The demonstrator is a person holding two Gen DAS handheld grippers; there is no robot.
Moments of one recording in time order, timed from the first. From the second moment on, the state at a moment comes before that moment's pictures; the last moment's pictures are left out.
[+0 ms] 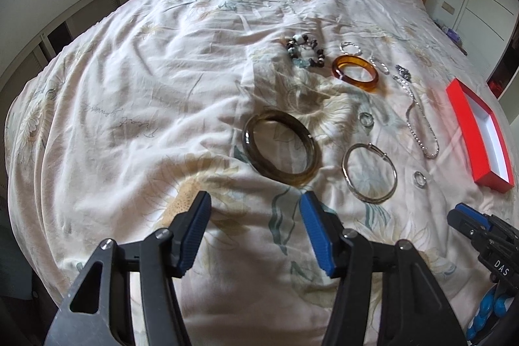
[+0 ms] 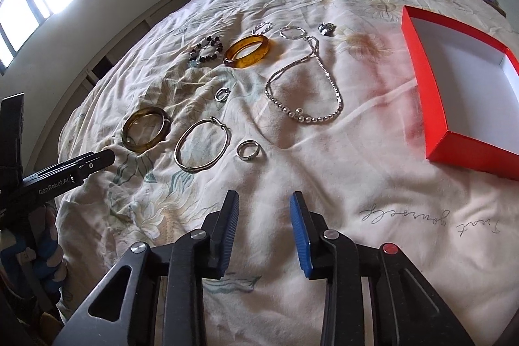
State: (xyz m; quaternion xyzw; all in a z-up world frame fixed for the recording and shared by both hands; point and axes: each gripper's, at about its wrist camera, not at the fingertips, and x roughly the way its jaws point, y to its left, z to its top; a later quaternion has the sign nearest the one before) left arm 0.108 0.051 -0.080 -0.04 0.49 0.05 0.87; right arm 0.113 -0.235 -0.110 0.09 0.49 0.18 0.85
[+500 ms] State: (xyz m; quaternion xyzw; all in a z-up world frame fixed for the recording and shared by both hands) left arm 0.123 0.054 -0.084 -0.04 0.49 0.06 0.87; right arm 0.122 -0.251 -0.115 0.11 0.49 0.18 0.85
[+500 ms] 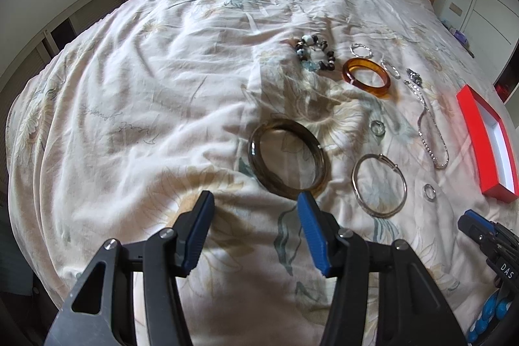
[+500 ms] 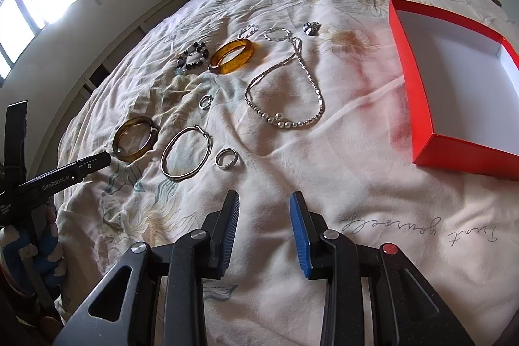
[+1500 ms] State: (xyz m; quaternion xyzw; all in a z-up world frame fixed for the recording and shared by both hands) left arm 0.165 0.073 -0.107 -0.05 0.52 0.09 0.85; right arm 0.158 -0.247 -0.112 0.10 0.48 0.18 0.85
